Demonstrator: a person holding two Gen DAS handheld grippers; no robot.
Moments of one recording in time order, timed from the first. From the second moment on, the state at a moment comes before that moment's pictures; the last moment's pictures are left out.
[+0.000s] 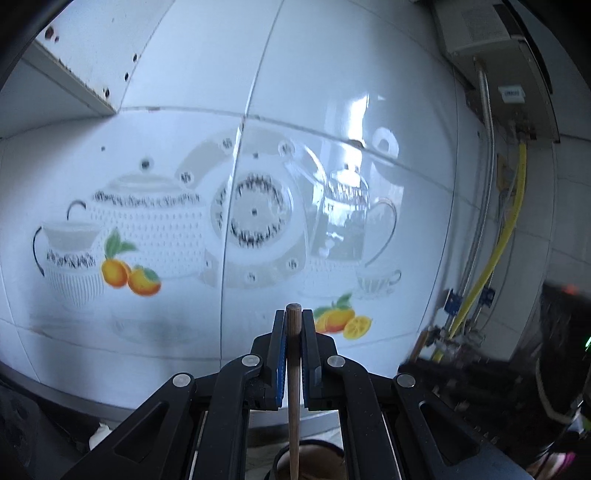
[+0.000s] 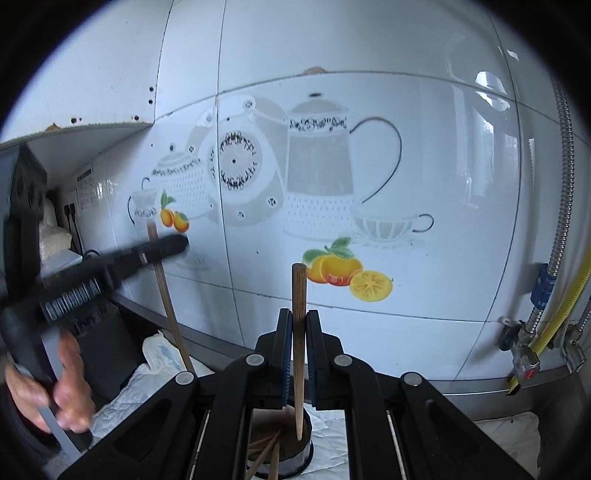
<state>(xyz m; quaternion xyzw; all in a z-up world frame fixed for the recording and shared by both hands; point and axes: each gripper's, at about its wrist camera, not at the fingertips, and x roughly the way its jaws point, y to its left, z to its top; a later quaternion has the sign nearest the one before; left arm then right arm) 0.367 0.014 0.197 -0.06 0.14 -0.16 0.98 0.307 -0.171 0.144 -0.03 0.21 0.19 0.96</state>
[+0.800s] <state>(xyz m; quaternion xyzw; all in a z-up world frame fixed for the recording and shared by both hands) 0.369 0.001 0.148 -0.04 0.21 -0.14 0.97 0.287 -0.193 0.137 -0.03 0.24 0.17 0.96</state>
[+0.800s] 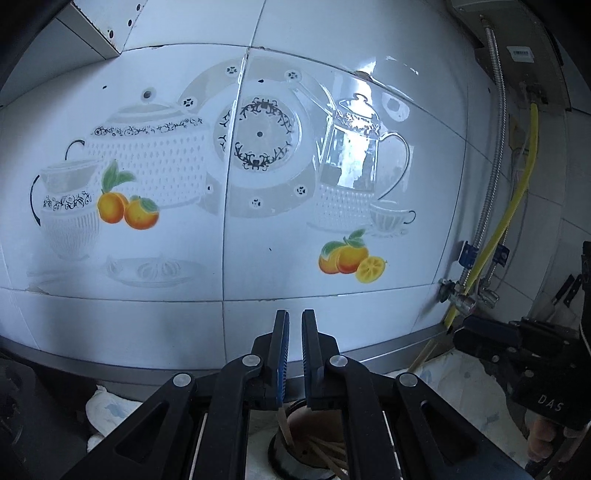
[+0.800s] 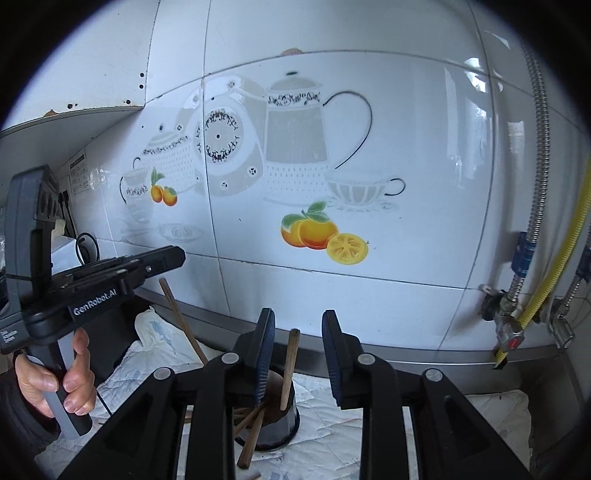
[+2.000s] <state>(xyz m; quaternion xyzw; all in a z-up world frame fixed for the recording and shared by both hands) 0.082 0.026 0.041 0.04 0.33 -0.11 0.94 0.069 -0.235 -0.010 -0.01 0.36 0.15 0.92</state>
